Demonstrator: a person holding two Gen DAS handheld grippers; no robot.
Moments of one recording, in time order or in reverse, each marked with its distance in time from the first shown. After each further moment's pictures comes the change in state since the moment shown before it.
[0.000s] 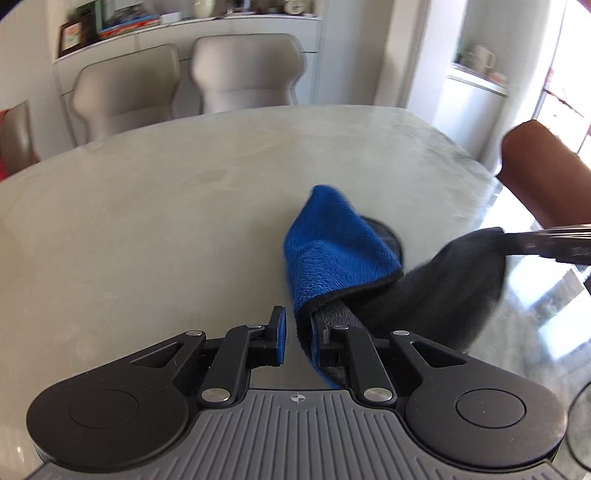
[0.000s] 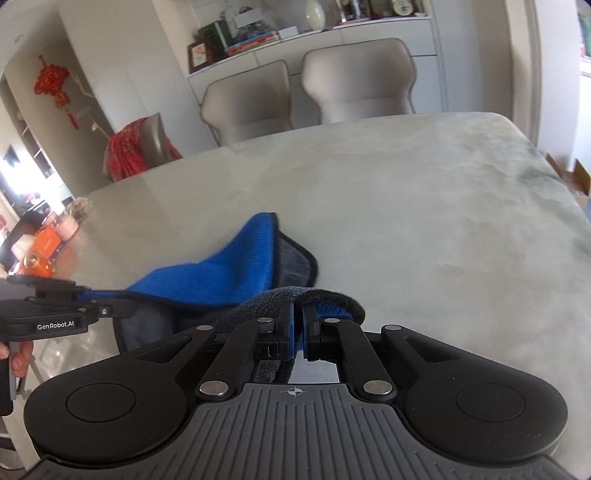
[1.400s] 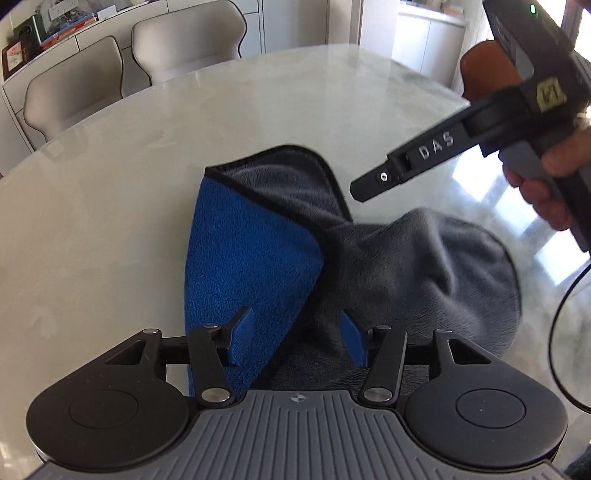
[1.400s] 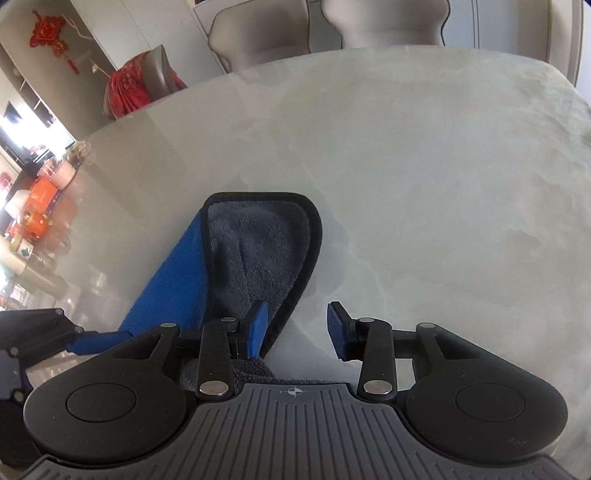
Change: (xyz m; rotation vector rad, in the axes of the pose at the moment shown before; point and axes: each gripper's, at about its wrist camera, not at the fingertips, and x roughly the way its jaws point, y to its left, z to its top) left arm 0.034 -0.061 -0.032 0.244 0.128 -0.016; right arm 0.103 0.023 0.011 -0.051 0.250 0.054
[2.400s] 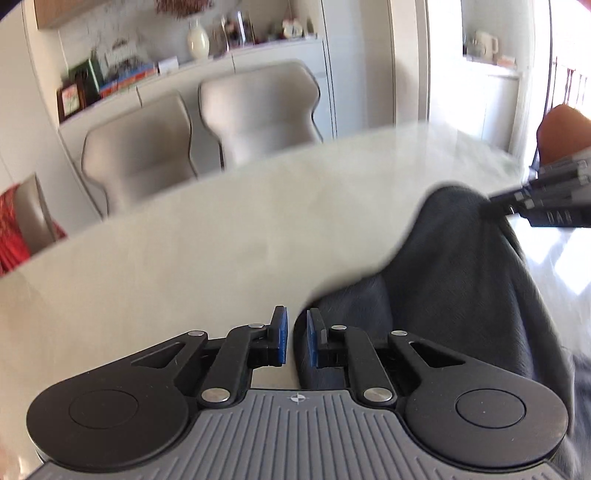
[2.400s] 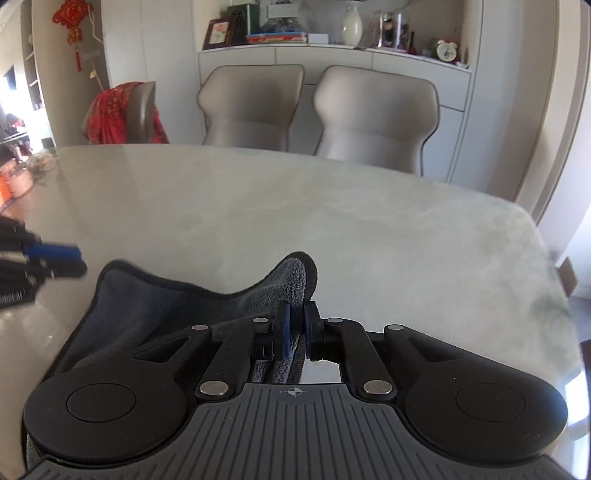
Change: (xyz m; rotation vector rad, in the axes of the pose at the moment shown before) left arm 0.018 0.089 0.113 -0.052 -0.250 0.162; right arm -0.019 -0.030 0.078 -0.254 -0.254 -0.256
